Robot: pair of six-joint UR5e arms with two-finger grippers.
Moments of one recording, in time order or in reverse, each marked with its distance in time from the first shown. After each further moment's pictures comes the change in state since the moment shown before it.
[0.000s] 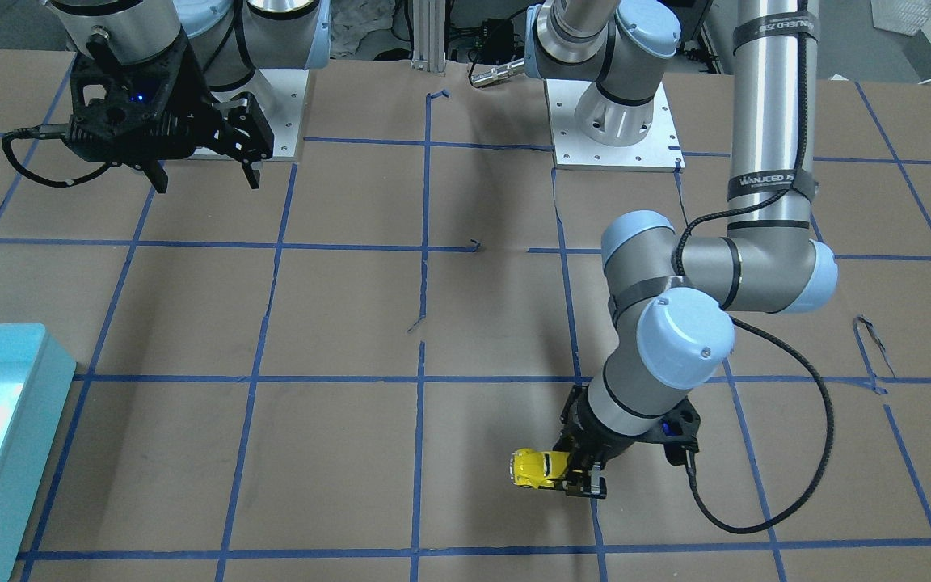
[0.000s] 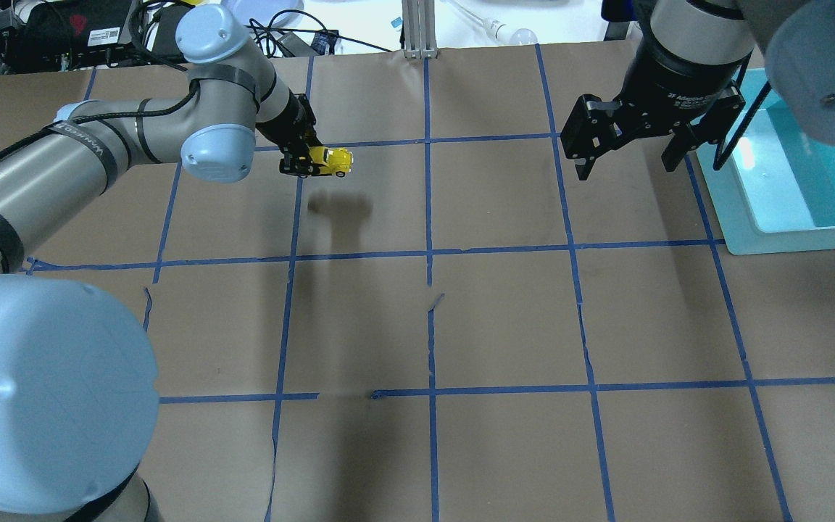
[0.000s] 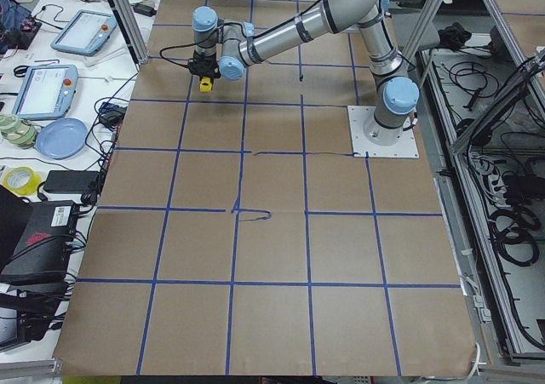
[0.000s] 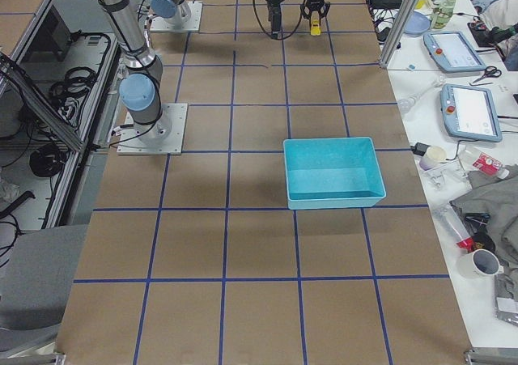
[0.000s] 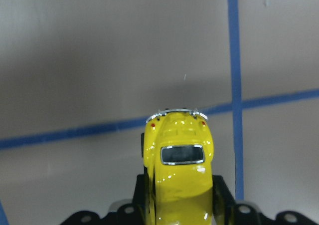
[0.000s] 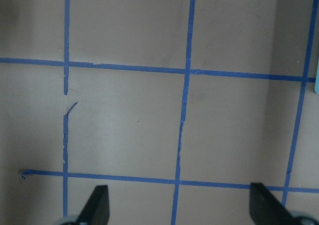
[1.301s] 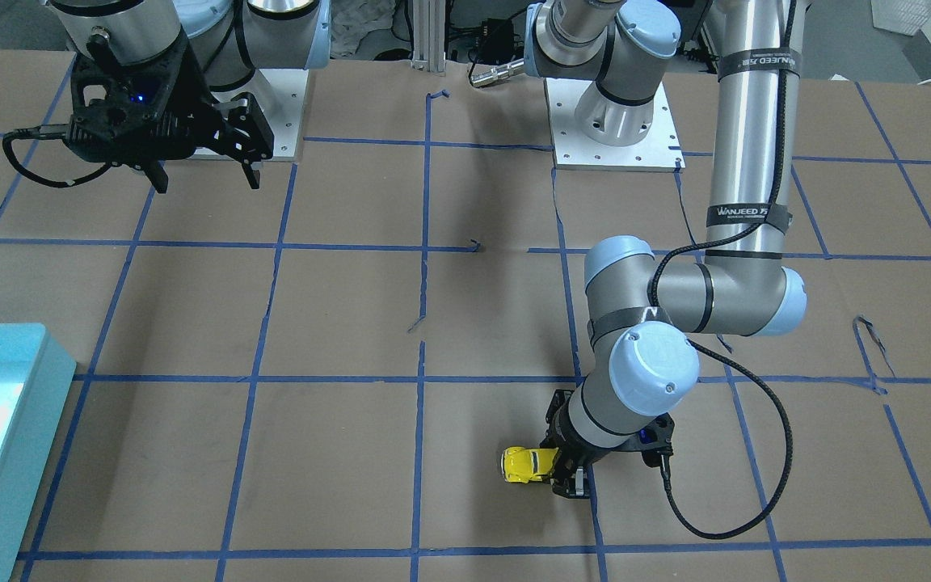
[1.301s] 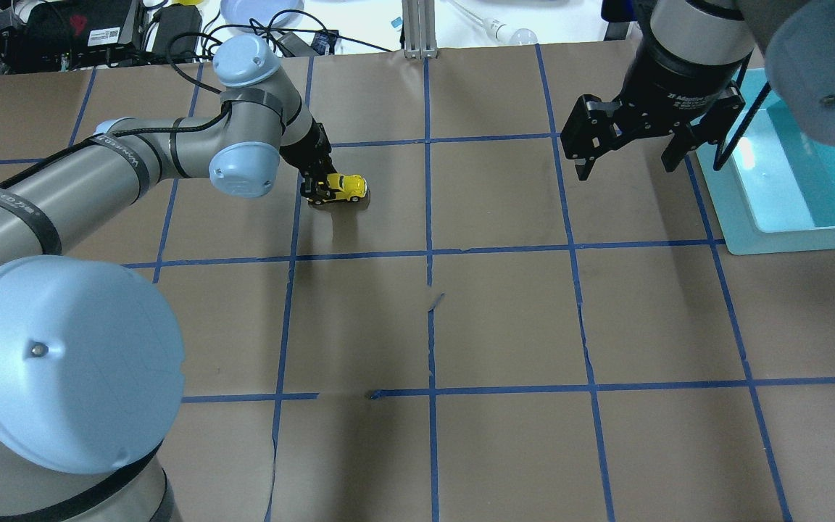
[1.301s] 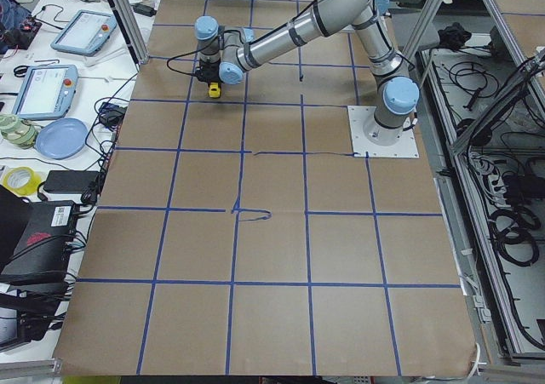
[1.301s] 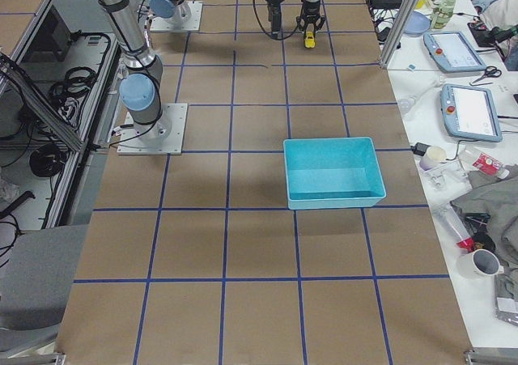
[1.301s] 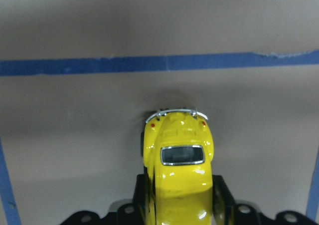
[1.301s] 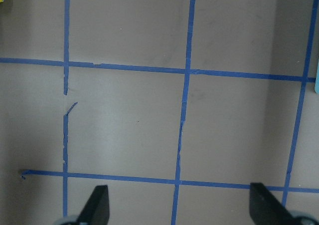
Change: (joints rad) left arm 0.013 -0.065 -0.006 -0.015 0.028 -0.024; right arm 0.000 0.000 0.001 0.000 0.000 0.000
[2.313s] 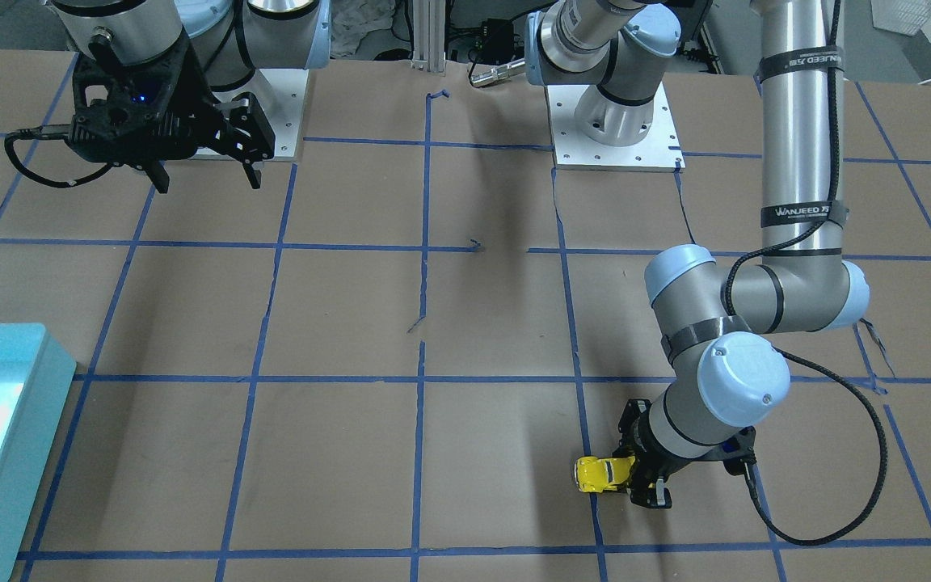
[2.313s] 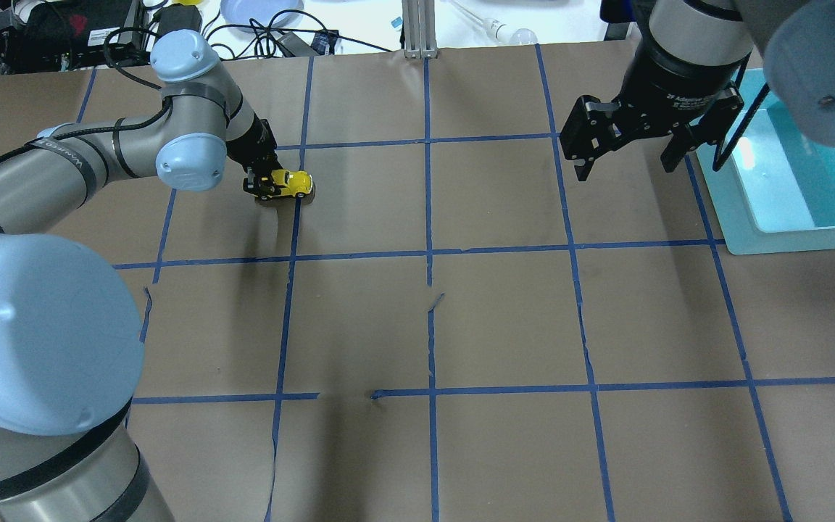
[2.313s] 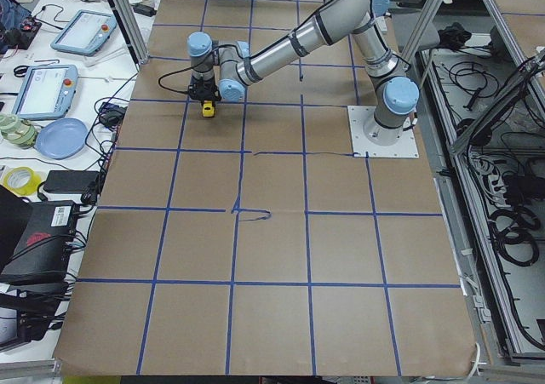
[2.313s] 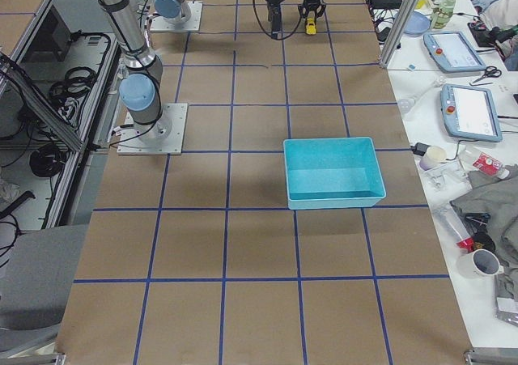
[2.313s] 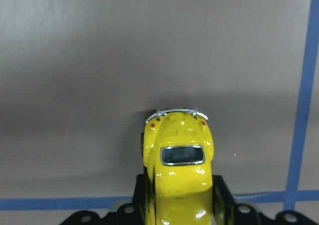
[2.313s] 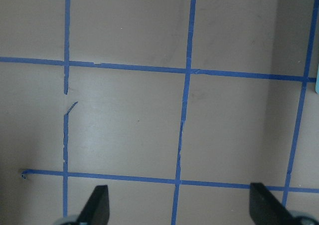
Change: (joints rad) left arm 0.125 0.012 -0.012 -0.004 0.060 0.131; right arm 0.002 0.000 0.003 0.000 0.000 0.000
